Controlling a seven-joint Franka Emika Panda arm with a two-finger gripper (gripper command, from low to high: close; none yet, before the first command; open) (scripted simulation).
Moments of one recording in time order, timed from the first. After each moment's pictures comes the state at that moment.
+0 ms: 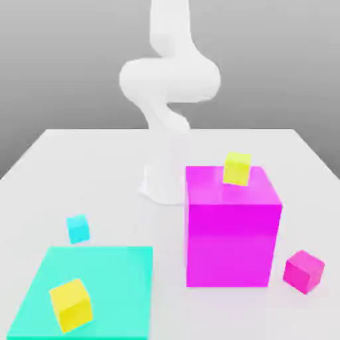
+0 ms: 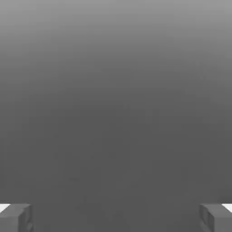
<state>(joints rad) 0.03 -0.76 0.00 -2.29 -0.01 2.32 0.74</state>
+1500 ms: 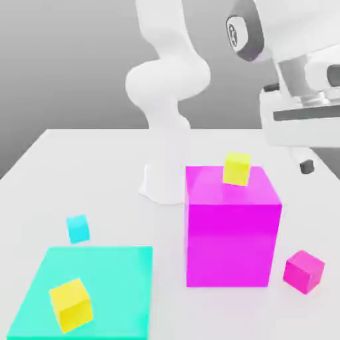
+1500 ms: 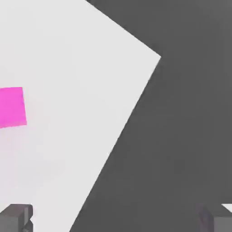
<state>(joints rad) 0.83 -0.17 -0.39 -2.43 0.24 2.55 -1.22</state>
